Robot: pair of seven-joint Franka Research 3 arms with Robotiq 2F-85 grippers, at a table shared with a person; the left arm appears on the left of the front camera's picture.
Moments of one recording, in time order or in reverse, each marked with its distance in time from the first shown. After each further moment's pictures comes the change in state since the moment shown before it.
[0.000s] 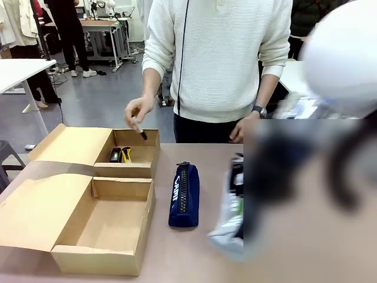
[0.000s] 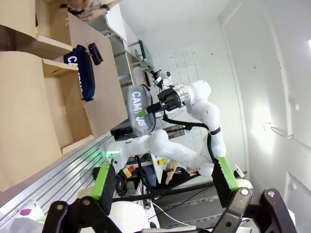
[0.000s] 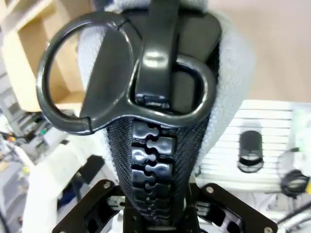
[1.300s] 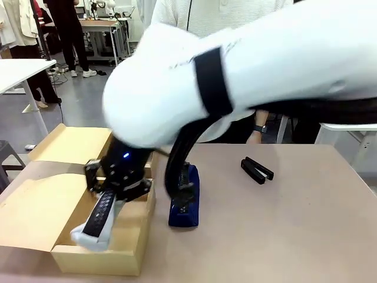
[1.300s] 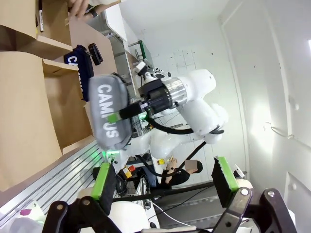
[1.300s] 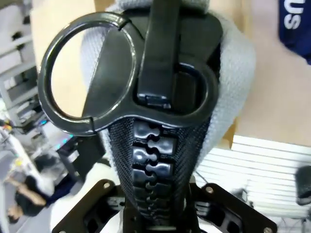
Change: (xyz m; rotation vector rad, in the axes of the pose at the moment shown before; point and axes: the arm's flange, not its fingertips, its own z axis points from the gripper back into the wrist) left arm 0.000 0.000 0.000 0.000 0.000 -0.001; right arm -0.003 0.220 -0.120 0.000 -0.002 0.137
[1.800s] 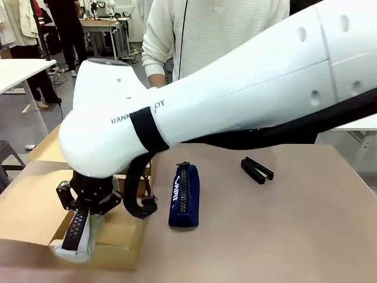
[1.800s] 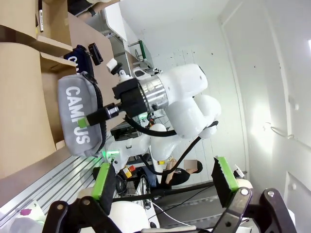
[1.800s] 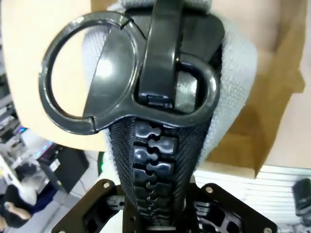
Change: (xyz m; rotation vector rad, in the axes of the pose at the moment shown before) left arm 0.000 0.000 0.000 0.000 0.000 0.000; right arm 0.025 0.053 -0.062 -0.107 -0.007 0.036
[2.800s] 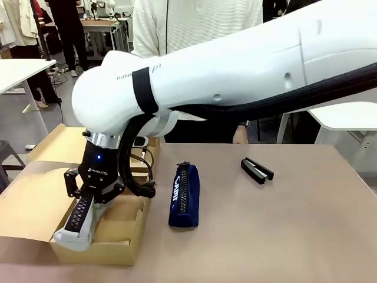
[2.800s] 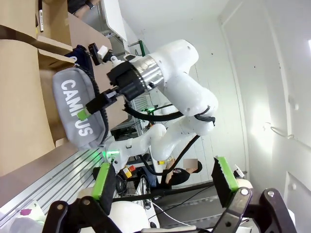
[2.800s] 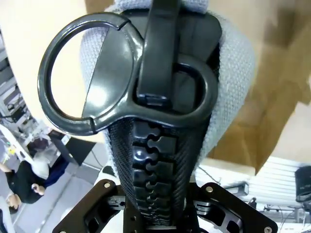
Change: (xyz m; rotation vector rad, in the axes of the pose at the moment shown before) left arm 0.000 0.000 0.000 0.000 0.000 0.000; right arm 0.045 -0.006 0.000 0.051 0.185 -0.008
